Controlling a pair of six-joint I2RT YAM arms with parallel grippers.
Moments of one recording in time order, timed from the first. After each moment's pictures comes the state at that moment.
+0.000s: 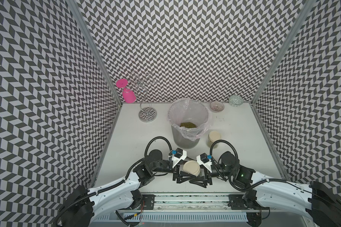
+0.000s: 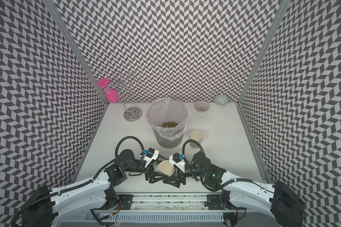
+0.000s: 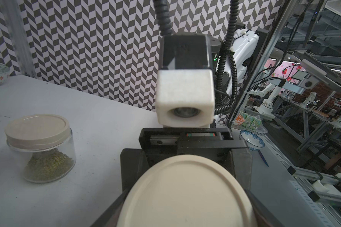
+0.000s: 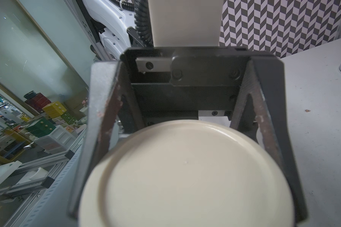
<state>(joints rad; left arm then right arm) -0.88 0.93 0.38 0.47 0.74 -0.22 0.98 0.95 0.37 0.37 -0.59 0.15</state>
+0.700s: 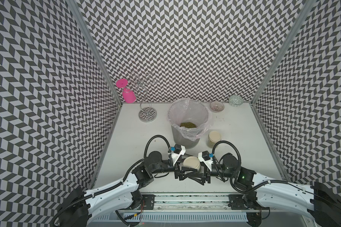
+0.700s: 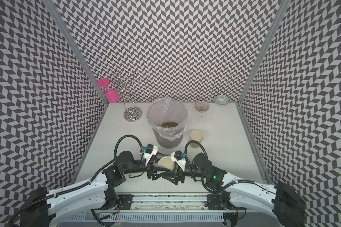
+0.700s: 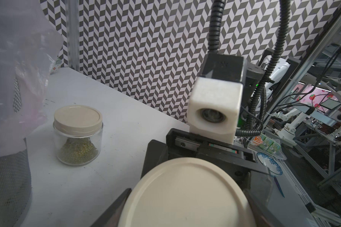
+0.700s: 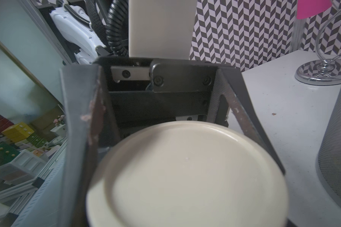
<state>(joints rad) -0.92 0.89 0.38 0.44 0.51 -0.35 1.03 0.92 0.35 0.41 -0.38 0.20</state>
